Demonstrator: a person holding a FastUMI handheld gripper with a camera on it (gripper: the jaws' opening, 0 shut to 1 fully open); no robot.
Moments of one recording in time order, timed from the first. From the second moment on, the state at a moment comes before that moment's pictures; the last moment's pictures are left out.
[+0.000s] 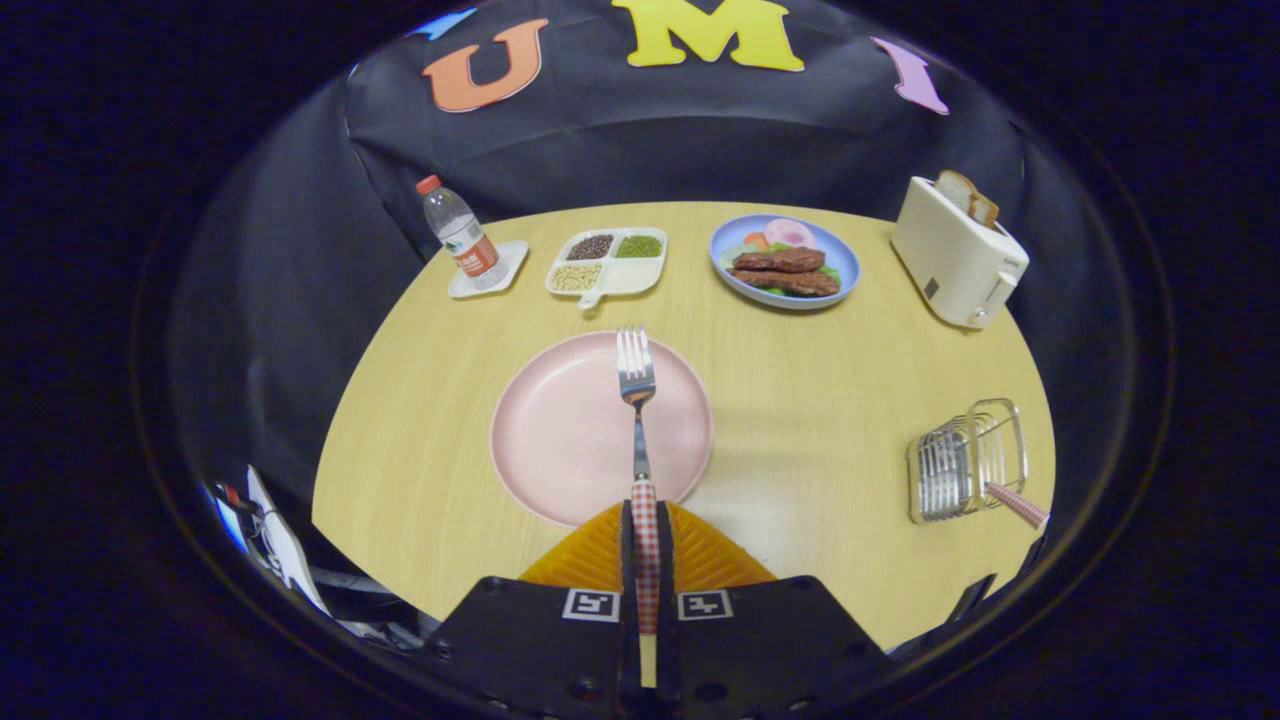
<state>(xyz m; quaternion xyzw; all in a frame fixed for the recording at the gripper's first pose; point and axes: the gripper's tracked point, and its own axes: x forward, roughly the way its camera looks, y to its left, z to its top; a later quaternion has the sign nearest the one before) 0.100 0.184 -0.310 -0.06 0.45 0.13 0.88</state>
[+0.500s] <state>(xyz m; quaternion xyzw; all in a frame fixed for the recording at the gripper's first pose) 0.098 0.062 -0.256 -0.04 0.44 0.14 0.89</state>
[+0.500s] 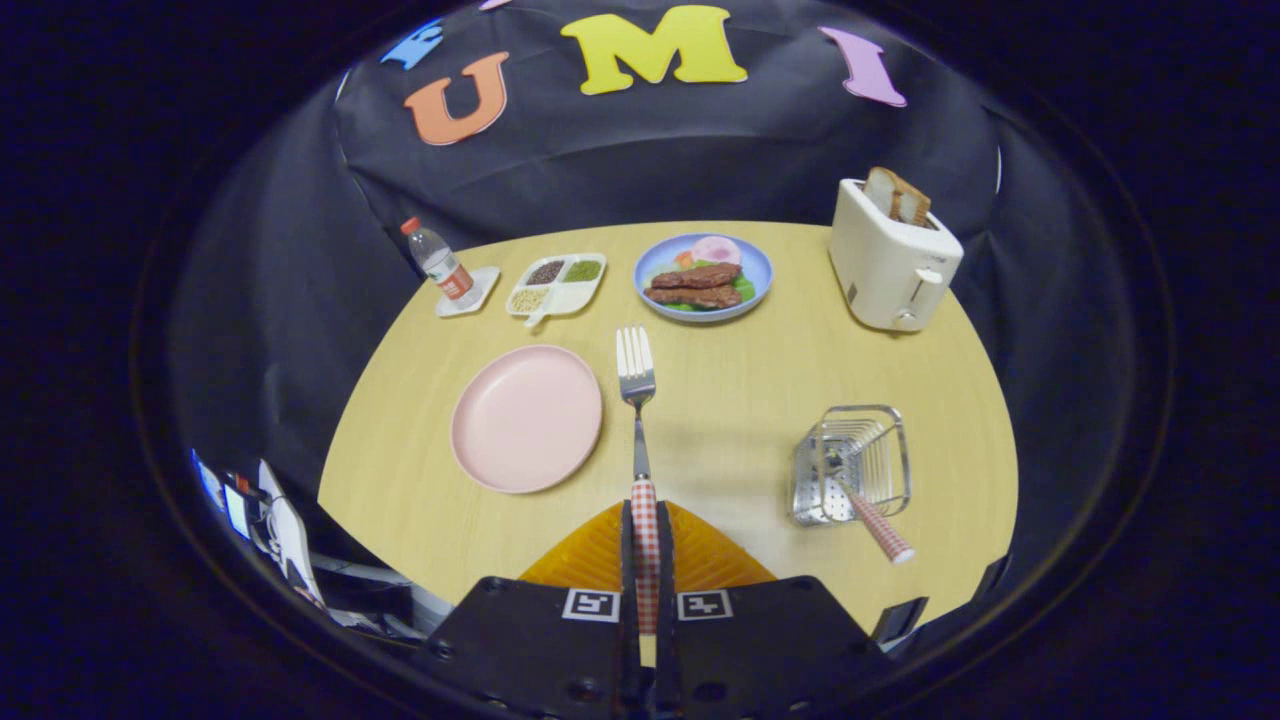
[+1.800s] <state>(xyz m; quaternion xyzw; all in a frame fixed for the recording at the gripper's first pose) 0.116 -0.077 -0.234 0.02 0.71 0.03 0.71</state>
